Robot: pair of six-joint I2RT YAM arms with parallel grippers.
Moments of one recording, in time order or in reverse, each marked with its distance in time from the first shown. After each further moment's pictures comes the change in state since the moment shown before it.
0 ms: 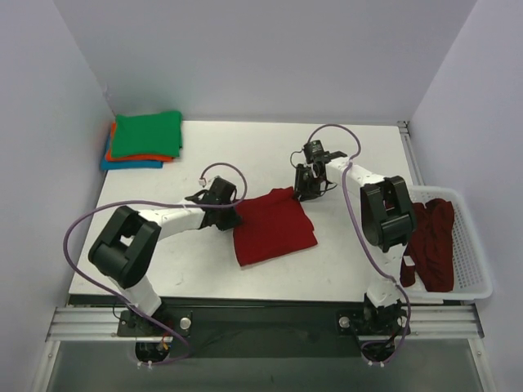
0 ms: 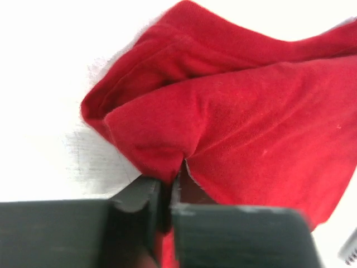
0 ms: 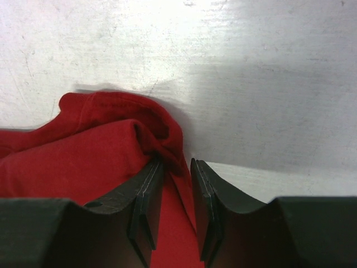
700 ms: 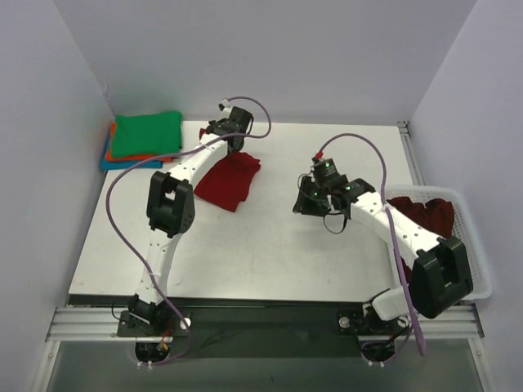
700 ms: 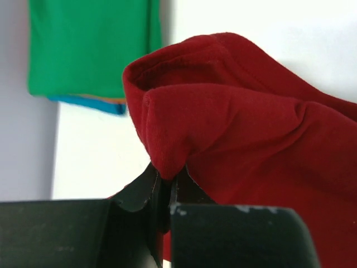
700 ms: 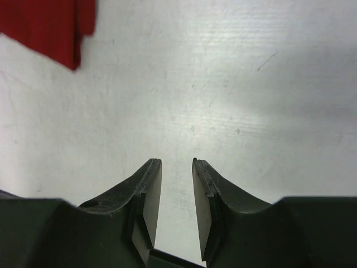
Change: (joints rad) left arm 0.107 0.637 1.234 -0.614 -0.782 0.818; right arm 0.132 -0.593 -0.374 0.006 0.069 0.159
